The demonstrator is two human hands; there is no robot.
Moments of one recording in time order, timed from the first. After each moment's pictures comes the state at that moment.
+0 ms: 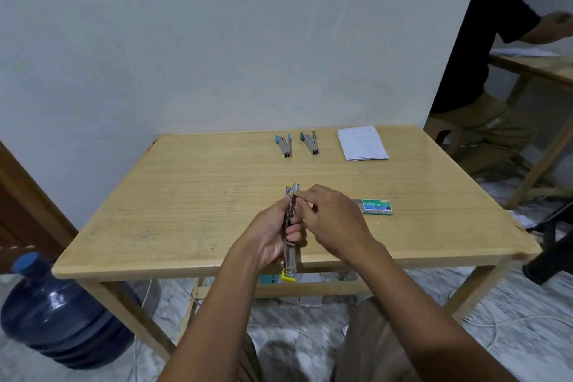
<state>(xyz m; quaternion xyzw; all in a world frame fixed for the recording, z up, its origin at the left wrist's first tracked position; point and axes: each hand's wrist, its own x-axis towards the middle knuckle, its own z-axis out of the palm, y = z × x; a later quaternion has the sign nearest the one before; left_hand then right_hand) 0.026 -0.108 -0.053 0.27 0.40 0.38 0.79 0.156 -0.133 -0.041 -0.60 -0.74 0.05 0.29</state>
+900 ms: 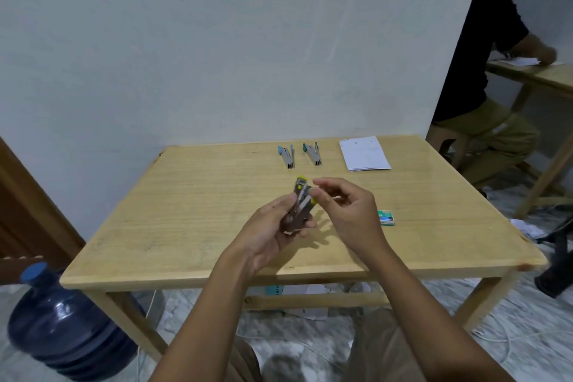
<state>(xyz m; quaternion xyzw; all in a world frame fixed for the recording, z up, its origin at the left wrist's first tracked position) 0.013 -0.124 -0.021 0.41 0.37 0.42 0.72 0.169 -0.145 -0.016 -0.46 -0.57 0.31 0.61</state>
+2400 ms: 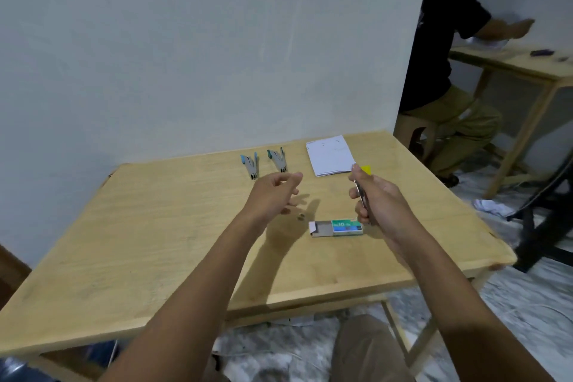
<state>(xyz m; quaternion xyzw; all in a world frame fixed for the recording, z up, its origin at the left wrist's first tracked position) 0.087 -0.049 -0.002 0.58 0.51 0.37 0.51 0.271 -0.125 -0.004 -0.58 -0.39 0.43 0.57</state>
